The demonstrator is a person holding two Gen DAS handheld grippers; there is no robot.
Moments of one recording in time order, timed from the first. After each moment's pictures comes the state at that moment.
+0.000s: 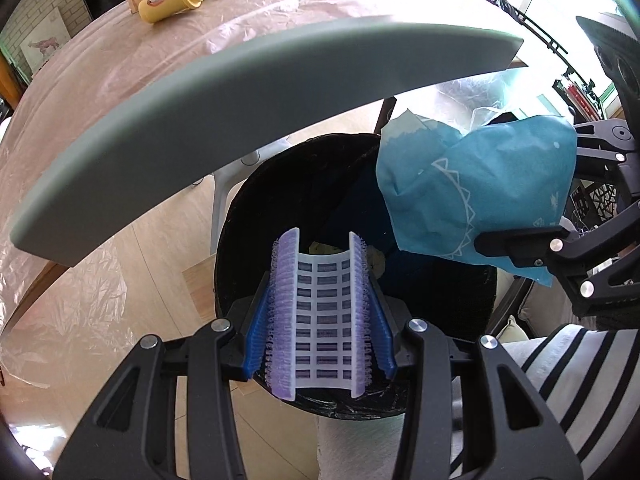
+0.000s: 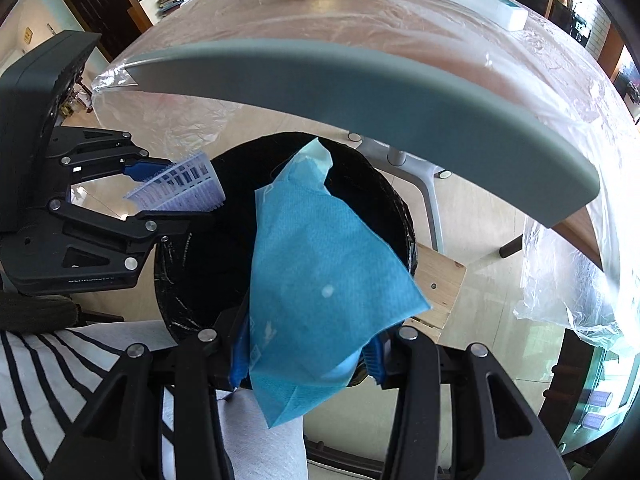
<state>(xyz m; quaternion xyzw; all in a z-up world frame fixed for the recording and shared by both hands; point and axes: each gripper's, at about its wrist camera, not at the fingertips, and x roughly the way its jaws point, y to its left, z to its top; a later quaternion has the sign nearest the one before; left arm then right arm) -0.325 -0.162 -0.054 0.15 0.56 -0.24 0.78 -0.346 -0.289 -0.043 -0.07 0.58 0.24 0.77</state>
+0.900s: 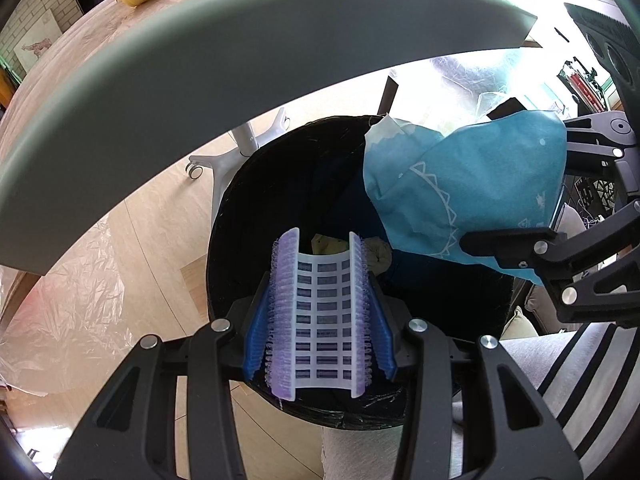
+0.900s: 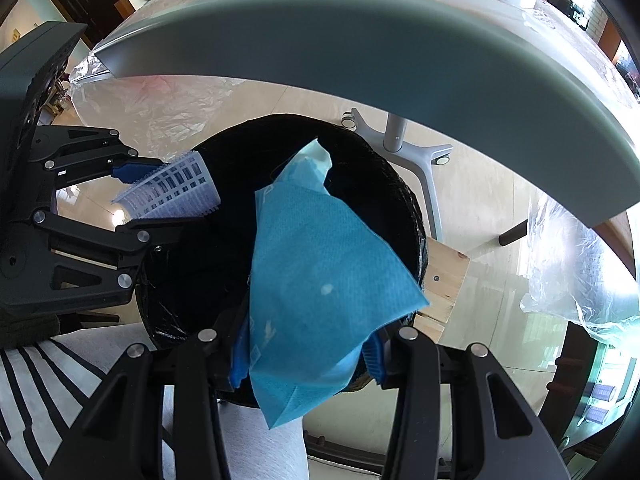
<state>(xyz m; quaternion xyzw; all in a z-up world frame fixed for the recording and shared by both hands) -0.322 -0.173 -0.068 0.17 0.57 -0.24 0.77 -0.340 -0.278 -0.064 -0.07 0.60 0.23 0.76</state>
